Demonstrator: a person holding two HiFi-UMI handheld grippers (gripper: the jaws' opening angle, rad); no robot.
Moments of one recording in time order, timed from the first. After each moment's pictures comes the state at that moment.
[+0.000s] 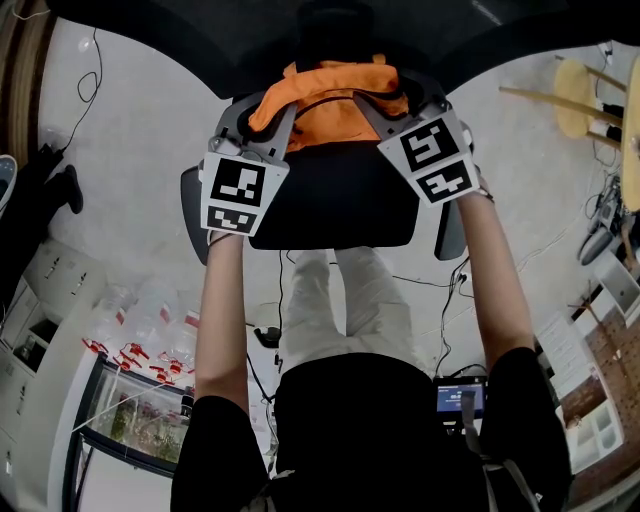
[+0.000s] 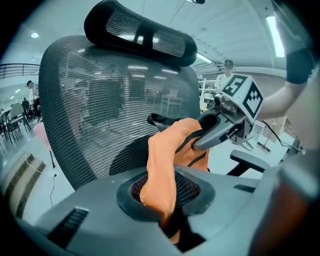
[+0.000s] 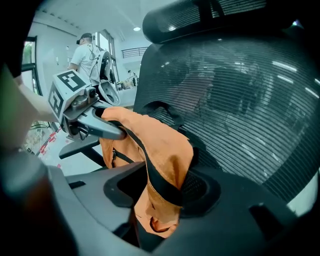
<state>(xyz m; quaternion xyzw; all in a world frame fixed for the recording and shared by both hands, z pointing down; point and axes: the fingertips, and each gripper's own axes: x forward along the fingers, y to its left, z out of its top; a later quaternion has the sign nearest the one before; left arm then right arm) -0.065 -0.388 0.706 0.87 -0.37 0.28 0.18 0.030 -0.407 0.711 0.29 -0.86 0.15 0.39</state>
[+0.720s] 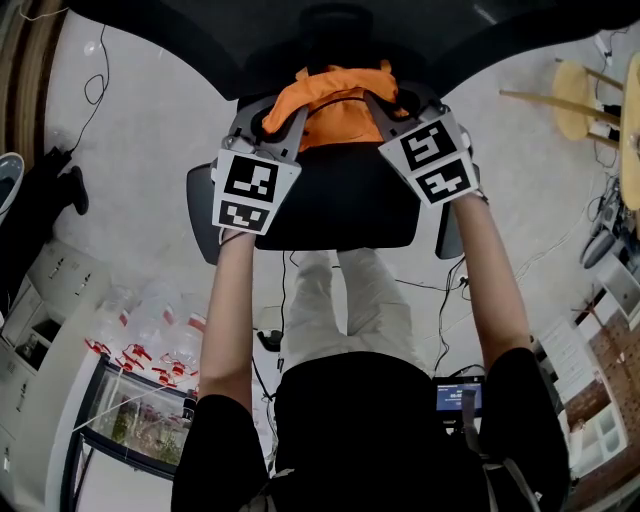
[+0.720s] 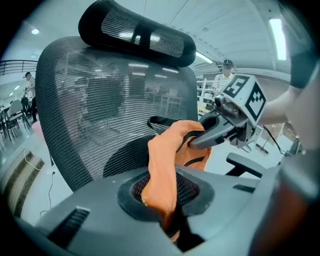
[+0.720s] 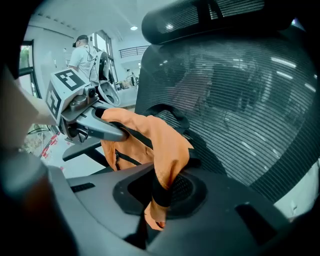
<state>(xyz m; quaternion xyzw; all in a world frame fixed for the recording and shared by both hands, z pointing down) -0.048 -0.383 0.702 0.87 -0.36 0.28 0.20 0.037 -0.397 0.709 0.29 -0.85 0.17 0.40</state>
